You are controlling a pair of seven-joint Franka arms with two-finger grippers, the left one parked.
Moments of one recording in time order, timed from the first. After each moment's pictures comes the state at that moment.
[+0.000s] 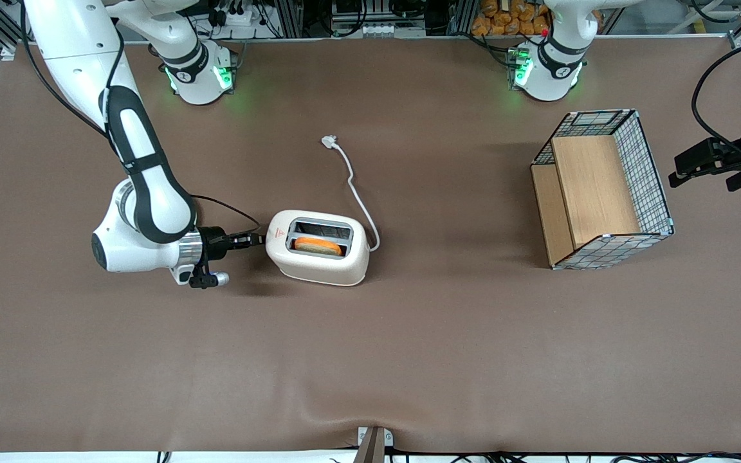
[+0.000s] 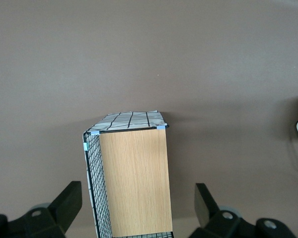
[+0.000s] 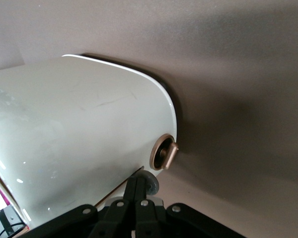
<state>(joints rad) 0.27 0.54 -0.10 -1.85 0.89 1.95 -0.36</state>
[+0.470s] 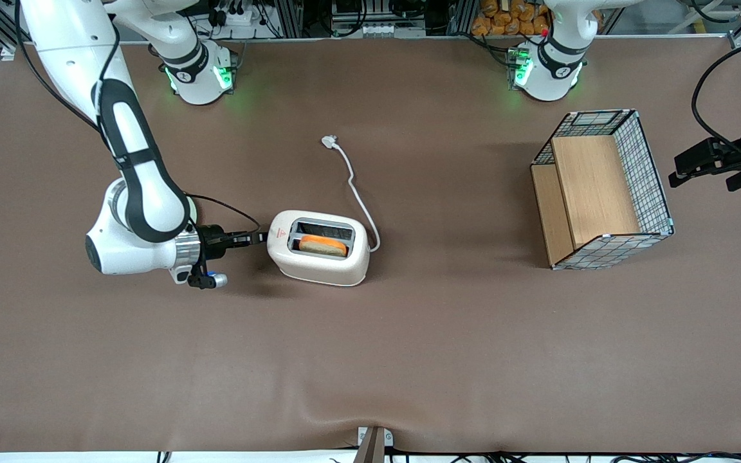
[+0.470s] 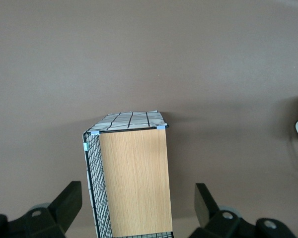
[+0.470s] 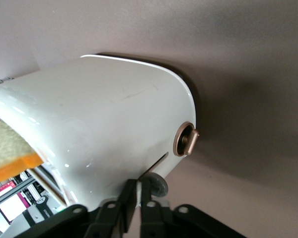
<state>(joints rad) 0.27 0.51 -0.11 -1.81 0.88 1.87 -0.23</state>
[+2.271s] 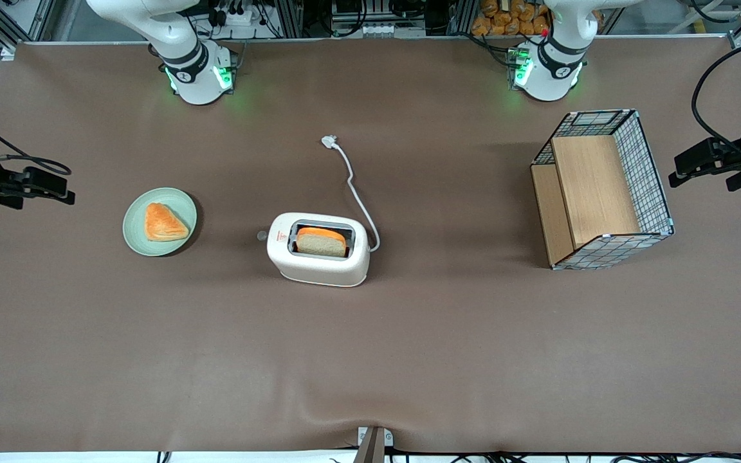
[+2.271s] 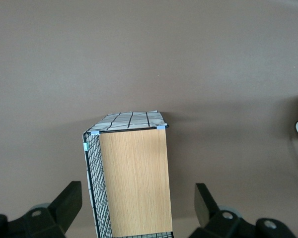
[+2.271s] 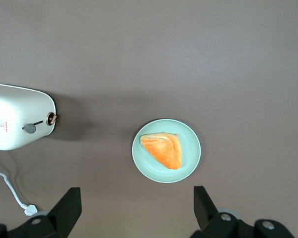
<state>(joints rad) 0.18 0.14 -0.27 -1.47 0.10 1.51 -0.13</state>
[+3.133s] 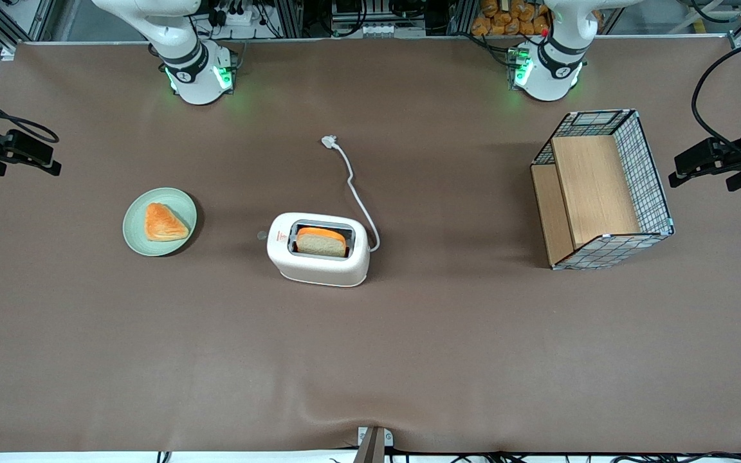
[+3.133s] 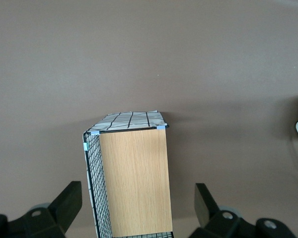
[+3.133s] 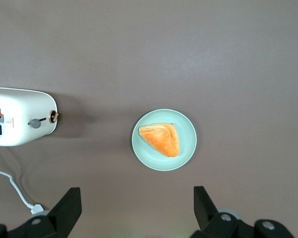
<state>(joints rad) -0.07 0.01 0.02 -1.54 0.04 1.49 -0.03</state>
